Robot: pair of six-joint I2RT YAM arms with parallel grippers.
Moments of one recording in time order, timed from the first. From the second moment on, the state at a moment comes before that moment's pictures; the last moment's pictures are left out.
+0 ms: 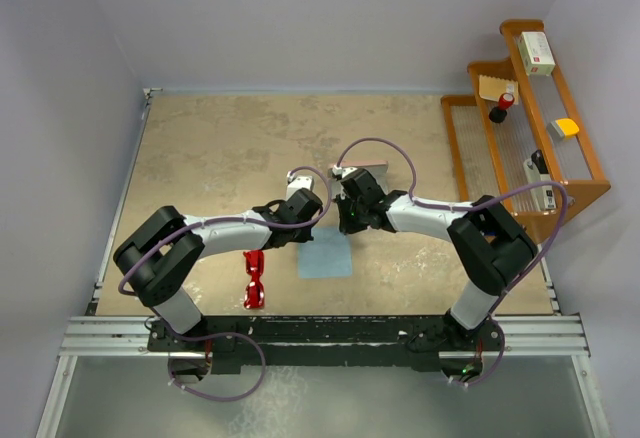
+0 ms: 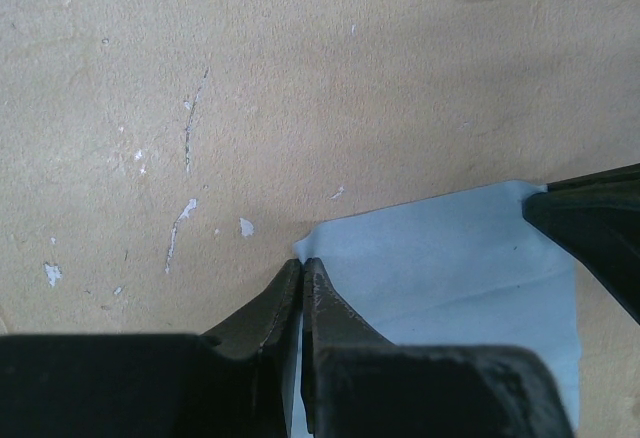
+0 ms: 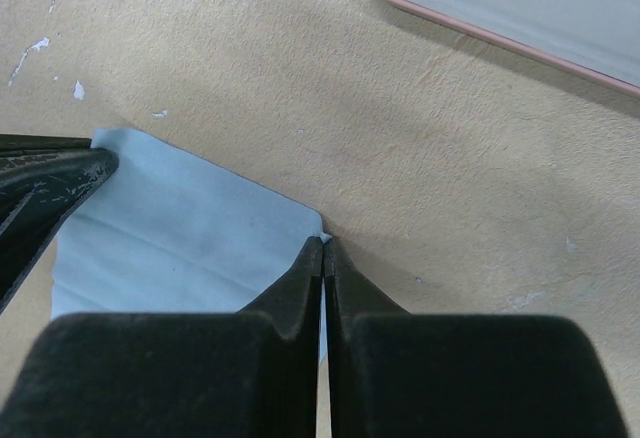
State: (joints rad) left arm -0.84 1.65 0.84 -0.16 -0.30 -0.67; right arm 0.70 1.70 0.91 -0.17 -0.02 0.34
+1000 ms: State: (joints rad) left arm -0.84 1.63 0.85 -0.22 -0.28 -0.67; right arm 0.71 1.59 0.87 -0.20 -0.02 0.34
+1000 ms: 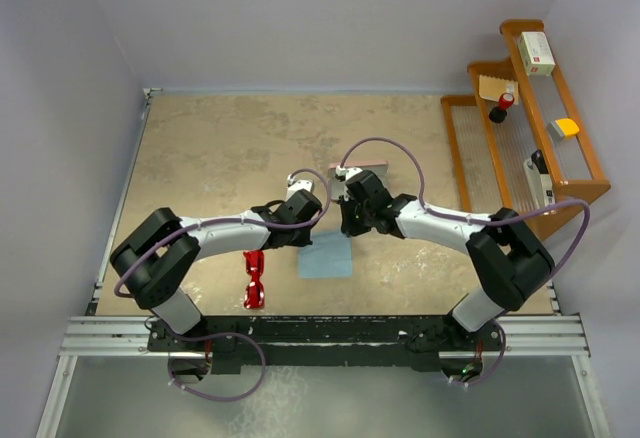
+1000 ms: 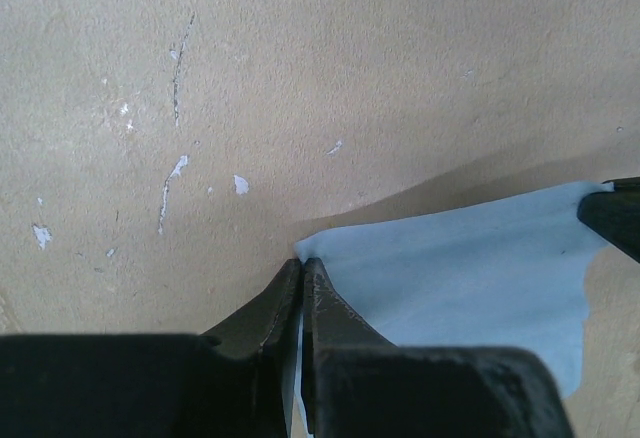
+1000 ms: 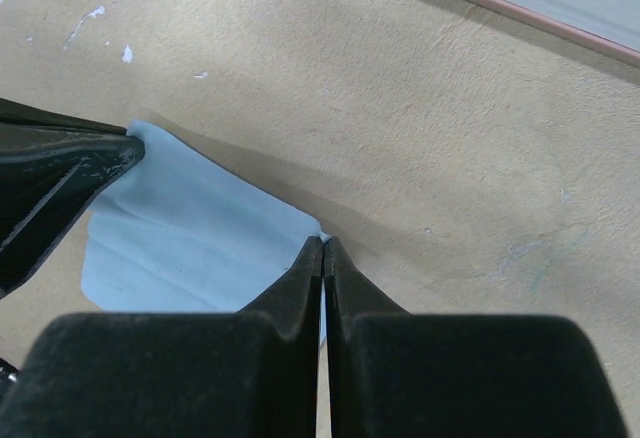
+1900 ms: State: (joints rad) left arm -0.84 1.57 0.85 -0.28 -0.30 -0.64; right arm 0.73 1.54 0.84 -0.20 -0.02 0.34
